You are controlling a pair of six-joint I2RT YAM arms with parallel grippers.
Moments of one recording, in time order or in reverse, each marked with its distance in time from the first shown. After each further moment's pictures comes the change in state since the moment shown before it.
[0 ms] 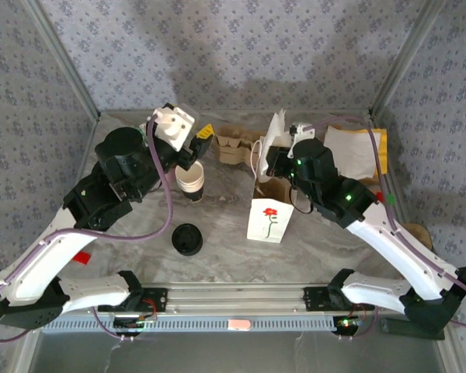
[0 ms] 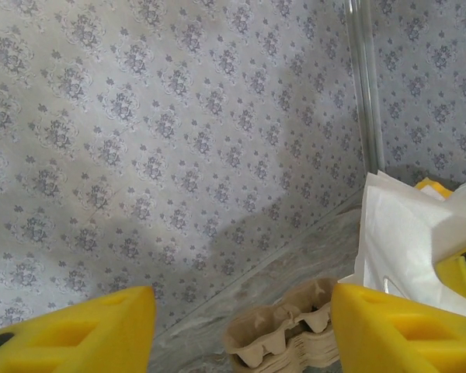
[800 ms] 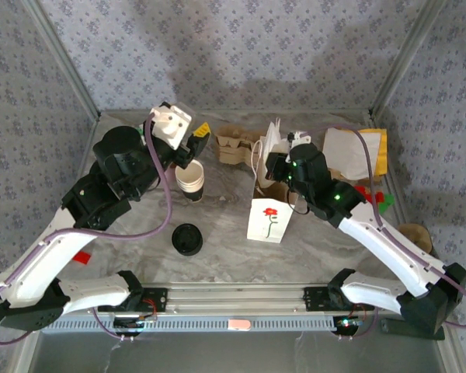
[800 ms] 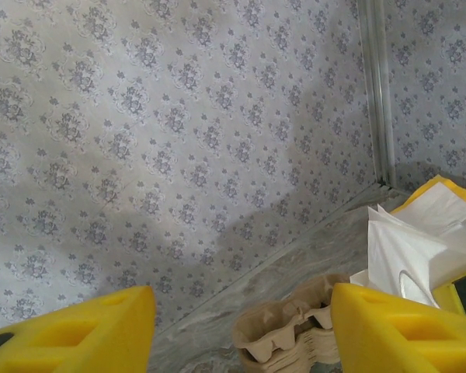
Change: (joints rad) left arm 0.029 -0.002 -0.009 -0.004 0.008 -0.001; right arm -0.081 0.005 -0.160 0.104 -0.080 0.031
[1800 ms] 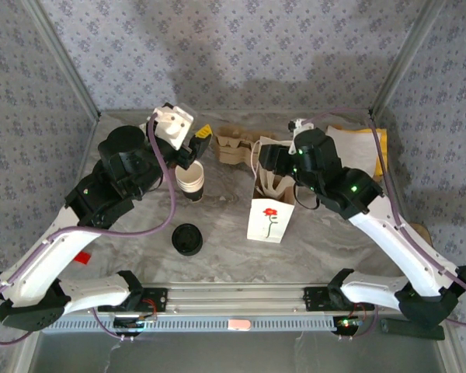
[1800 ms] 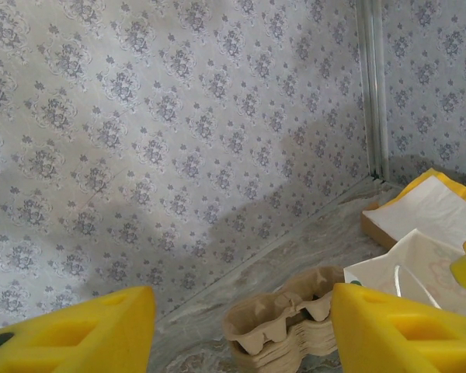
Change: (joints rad) left arm 0.015 0.003 -0.018 0.001 0.026 -0.026; right arm 0.048 0.042 0.320 -0.312 -0.015 -0.071
